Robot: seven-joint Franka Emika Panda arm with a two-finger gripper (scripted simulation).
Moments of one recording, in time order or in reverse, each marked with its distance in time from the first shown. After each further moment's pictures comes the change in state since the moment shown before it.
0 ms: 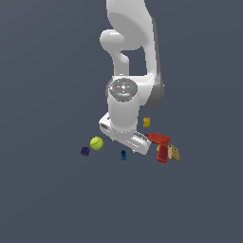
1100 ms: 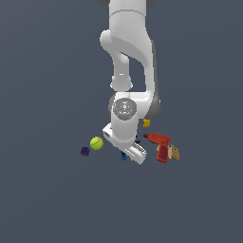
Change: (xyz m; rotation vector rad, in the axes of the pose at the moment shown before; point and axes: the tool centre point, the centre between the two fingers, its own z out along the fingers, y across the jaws) arm 0.002 0.000 0.063 -0.016 0.007 0.131
